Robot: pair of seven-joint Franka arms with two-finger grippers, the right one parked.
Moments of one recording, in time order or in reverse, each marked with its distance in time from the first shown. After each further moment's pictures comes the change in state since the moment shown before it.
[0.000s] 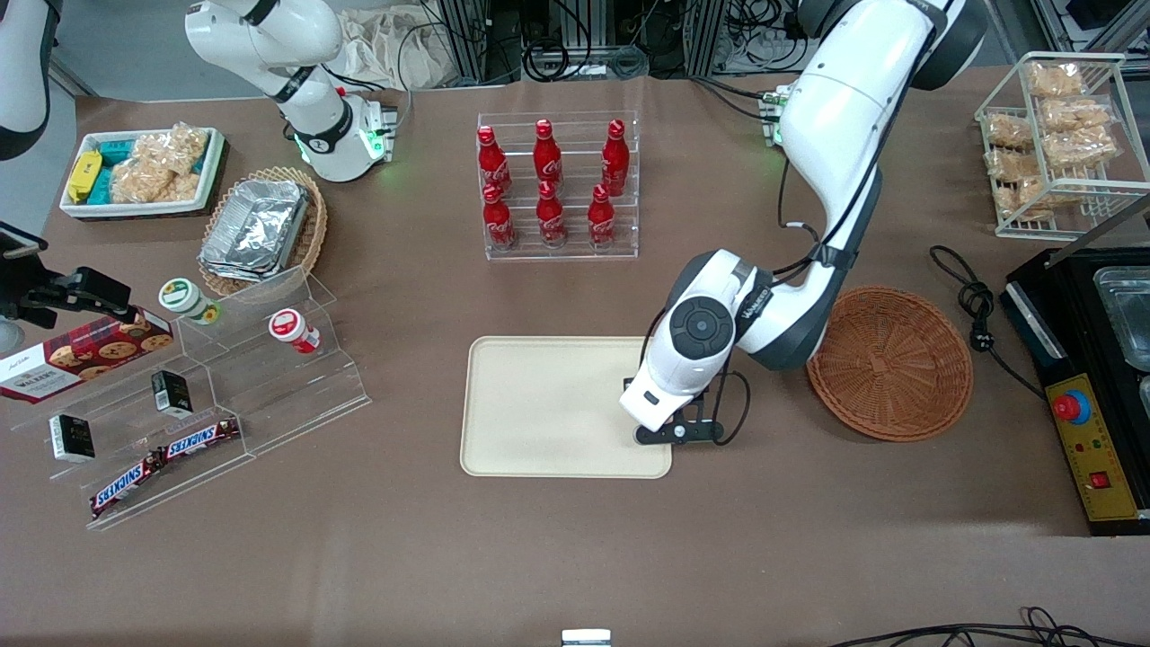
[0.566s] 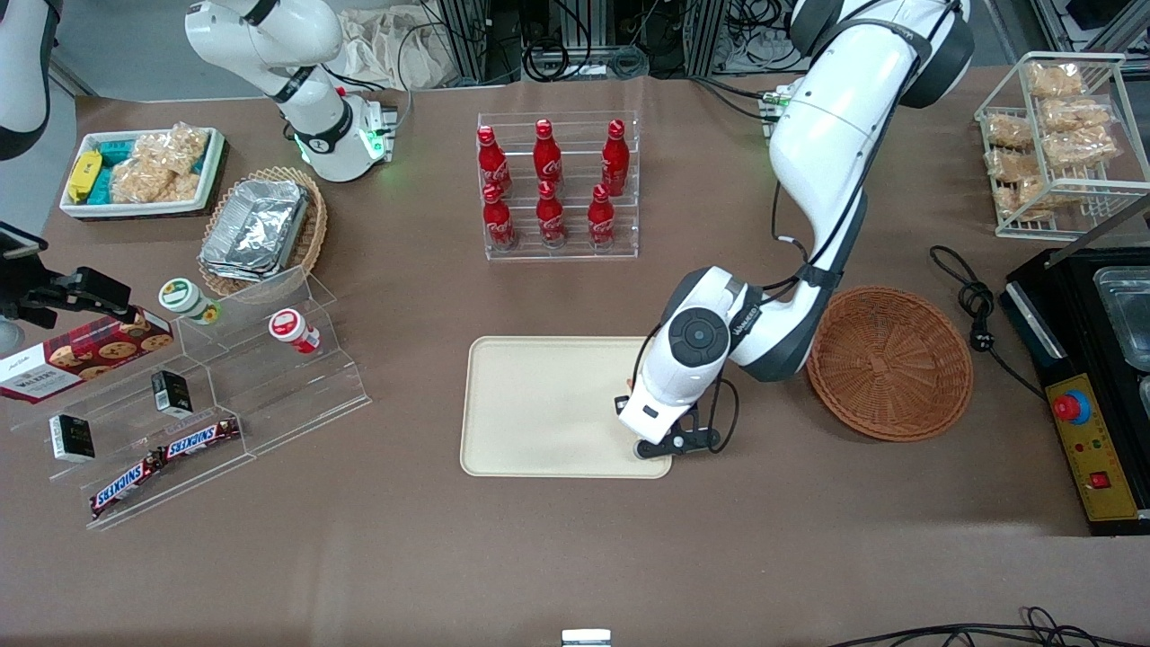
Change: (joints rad) arm -0.003 0.057 0.000 0.010 0.000 0.100 -0.110
